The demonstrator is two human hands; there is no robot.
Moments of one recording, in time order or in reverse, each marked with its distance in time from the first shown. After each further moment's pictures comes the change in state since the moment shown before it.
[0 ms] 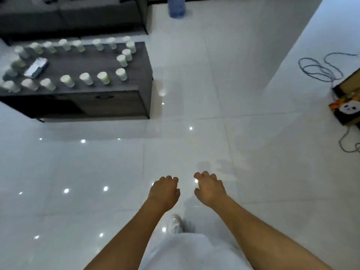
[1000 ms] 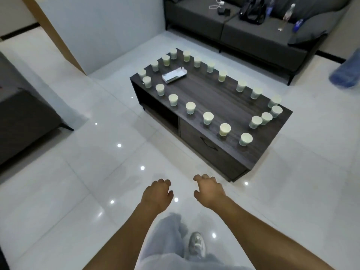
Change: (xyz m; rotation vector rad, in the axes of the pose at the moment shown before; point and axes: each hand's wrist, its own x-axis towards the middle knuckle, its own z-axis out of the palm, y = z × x) left_hand 0.146 -0.498 -0.204 -0.536 0.156 -0.730; right_hand 0.423 -0.486 -0.166 -0.438 -0.210 -0.570
